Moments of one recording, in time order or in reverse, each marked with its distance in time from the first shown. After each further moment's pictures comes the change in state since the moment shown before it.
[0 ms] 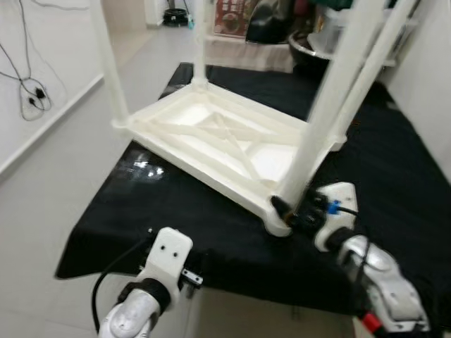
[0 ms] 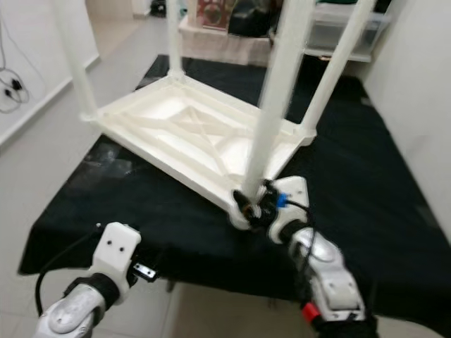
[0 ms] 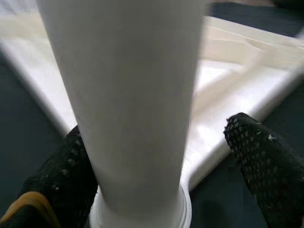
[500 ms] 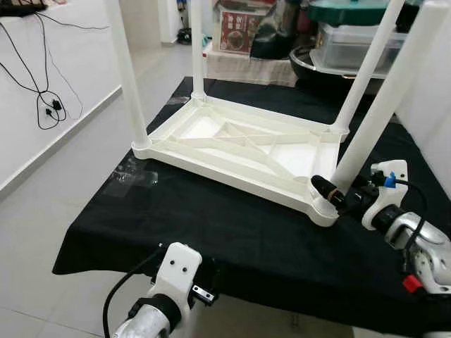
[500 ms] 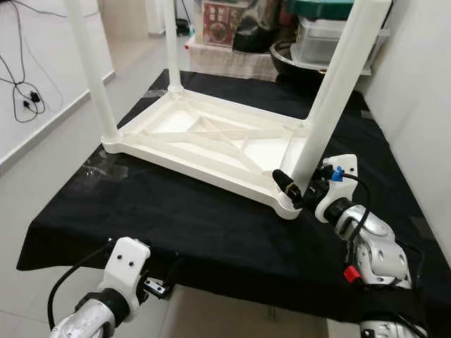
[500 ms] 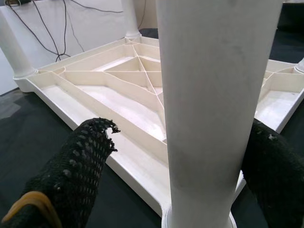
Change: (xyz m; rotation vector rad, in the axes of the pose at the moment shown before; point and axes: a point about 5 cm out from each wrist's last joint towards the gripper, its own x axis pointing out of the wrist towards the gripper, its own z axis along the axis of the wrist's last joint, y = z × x) left arm -0.003 0.002 -0.003 -0.004 0.012 0.009; right arm 0.018 -0.018 0.034 0.145 -0.092 0.166
